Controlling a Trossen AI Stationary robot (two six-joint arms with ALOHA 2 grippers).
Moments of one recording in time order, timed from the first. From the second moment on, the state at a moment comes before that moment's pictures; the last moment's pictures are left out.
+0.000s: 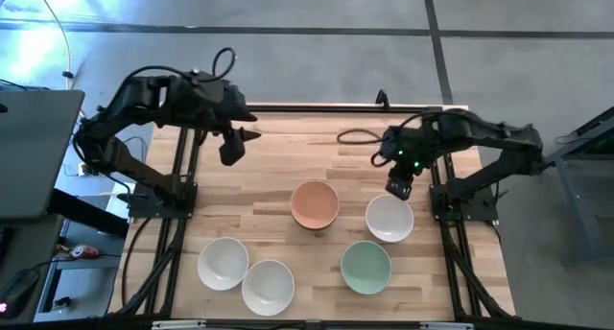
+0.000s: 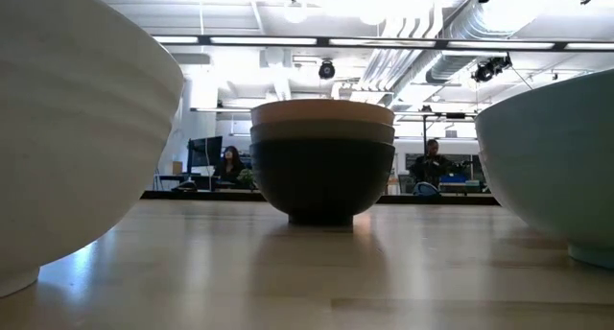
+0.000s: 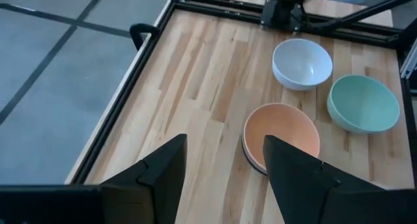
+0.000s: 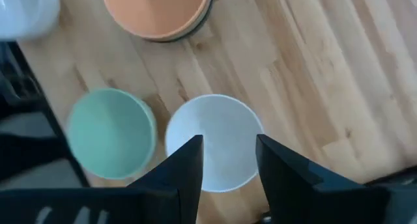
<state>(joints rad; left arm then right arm) 0.23 1.39 2.00 -1.34 -0.14 -0.09 0.03 1.37 1.69 -1.57 -0.03 0.48</state>
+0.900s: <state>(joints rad) 0.23 1.38 2.00 -1.35 -0.14 -0.14 -0.07 1.11 1.07 -1.54 -0.13 0.24</state>
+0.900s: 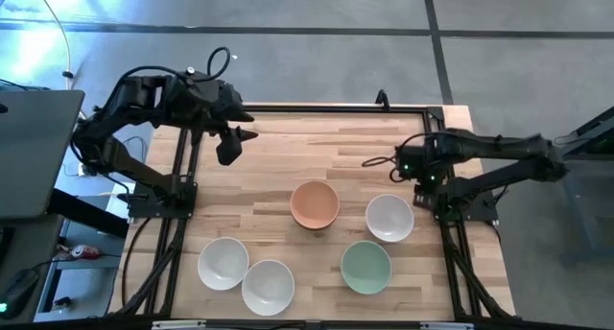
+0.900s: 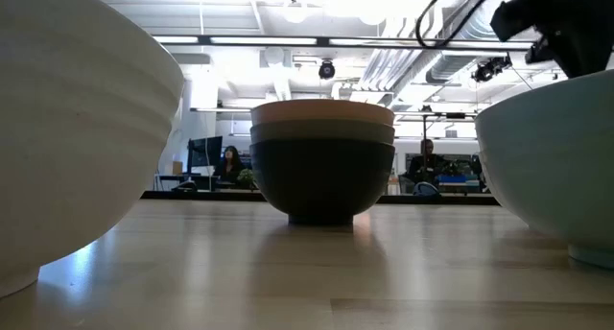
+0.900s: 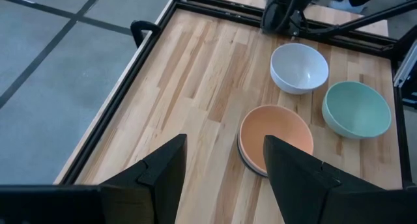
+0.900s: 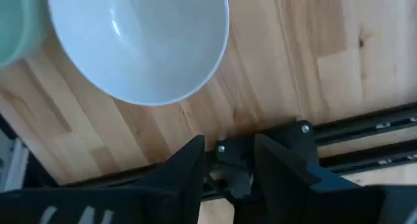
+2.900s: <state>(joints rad) 0.23 1.36 1.90 -1.32 -0.15 -0.17 -0.20 1.39 0.97 -1.12 -0.22 -0.09</state>
